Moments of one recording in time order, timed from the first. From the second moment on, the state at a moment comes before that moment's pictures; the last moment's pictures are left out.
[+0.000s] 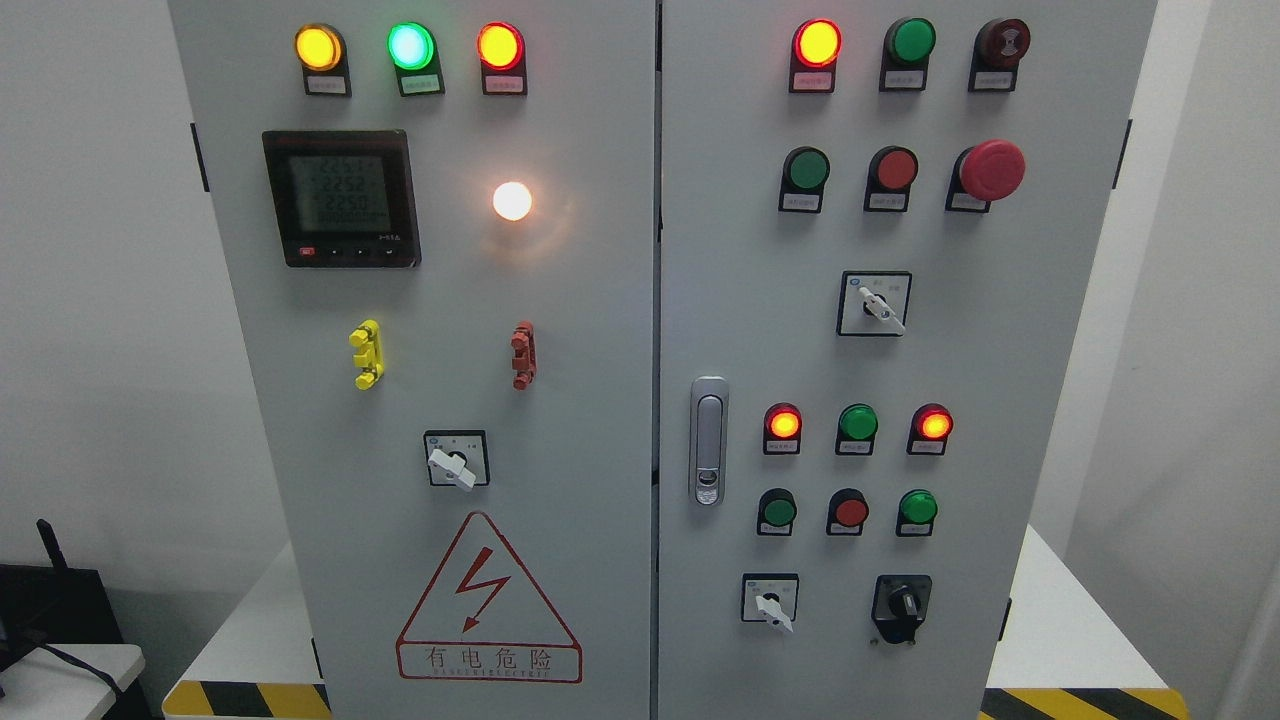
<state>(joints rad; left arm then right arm) 0.00 -0.09 0.08 0.06 0.00 -0.16 0.05 0.25 0.01 -0.18 -0.23 0.18 -0.09 -0.03</state>
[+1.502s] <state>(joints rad) 0.00 -0.09 0.08 0.06 0.00 -0.16 0.05 0.51 0.02 -0.17 -0.51 0.19 -0.54 -0.06</state>
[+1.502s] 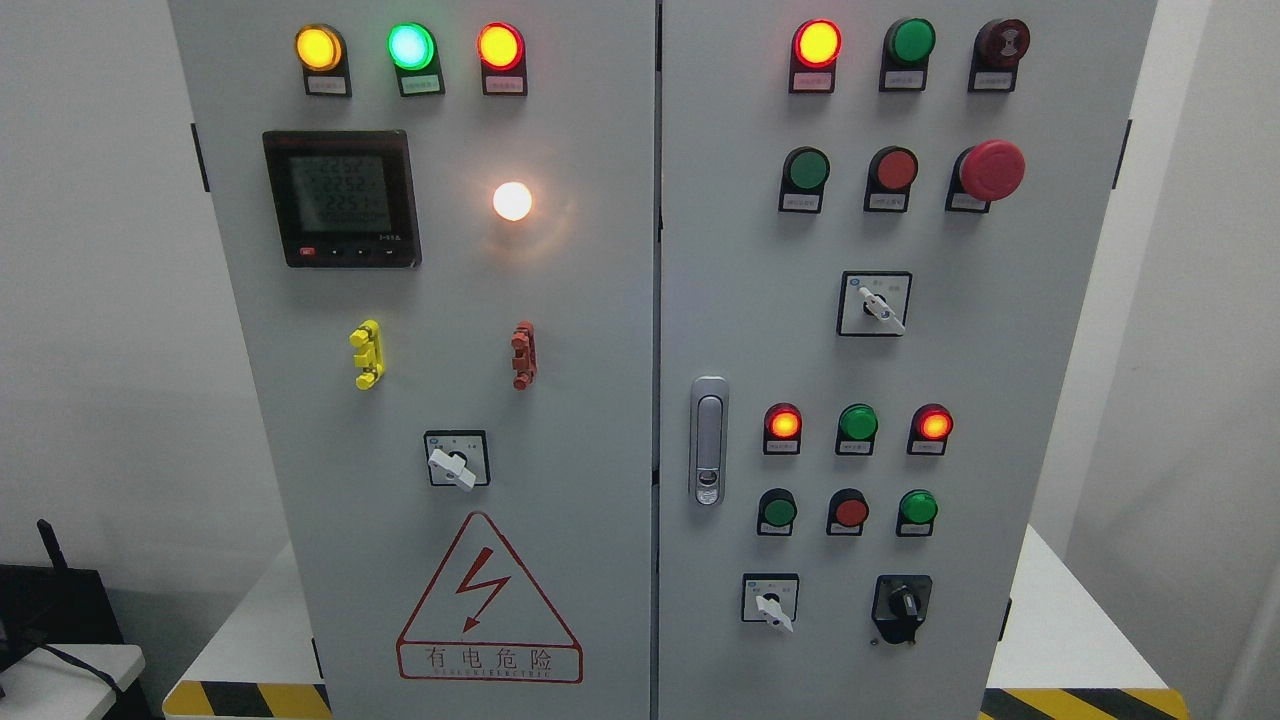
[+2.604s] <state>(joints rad) 0.00 -0.09 0.08 0.06 0.00 -0.16 0.05 0.77 0.00 -0.12 -1.11 0.18 -0.78 -0.33</state>
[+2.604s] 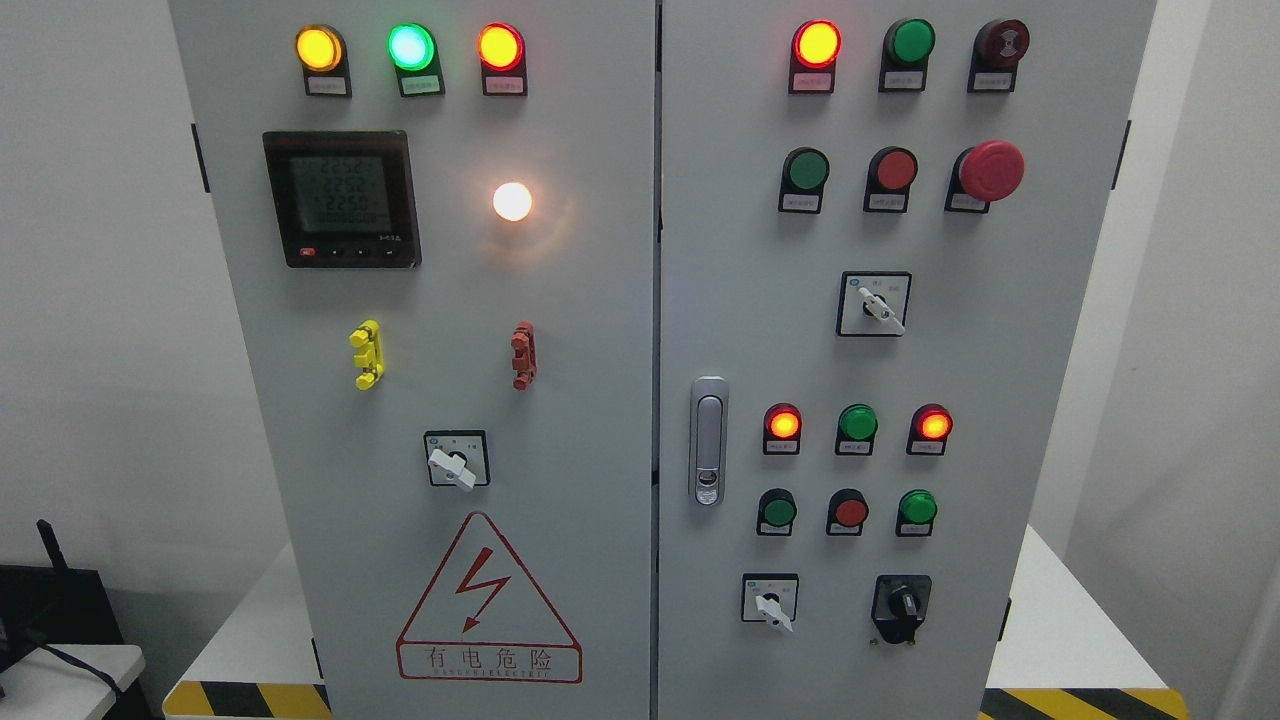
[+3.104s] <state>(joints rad) 0.00 -0.09 0.08 0.06 0.00 -0.16 0.05 0.78 0.00 -0.09 -1.43 0.19 -0.79 -0.33</state>
